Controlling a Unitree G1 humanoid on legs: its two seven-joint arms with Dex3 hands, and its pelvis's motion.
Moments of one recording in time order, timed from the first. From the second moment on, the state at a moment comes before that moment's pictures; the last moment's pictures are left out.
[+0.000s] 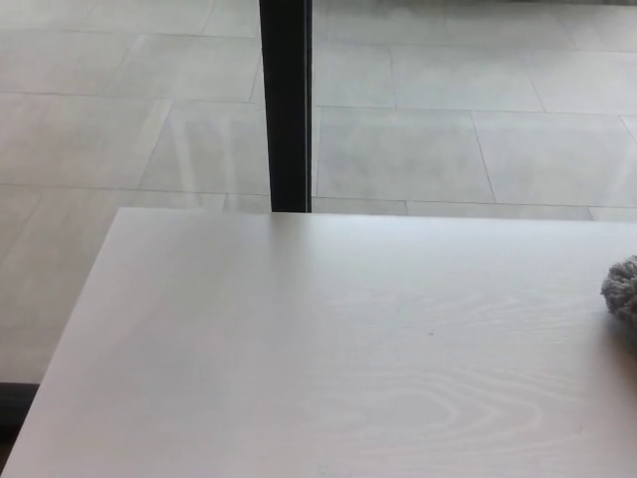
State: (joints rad) left_arm 0.12 0.58 0.56 1.18 -0.30 -0.28 -0.55; right_arm -0.48 -0.64 0.28 1.16 -0.64 0.07 -0.46
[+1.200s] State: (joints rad) left_arm 0.11 0.57 0.57 1.18 -0.30 -0.28 -0.54; right_arm -0.49 -0.76 0.34 0.85 -0.59 -0.05 -0.06
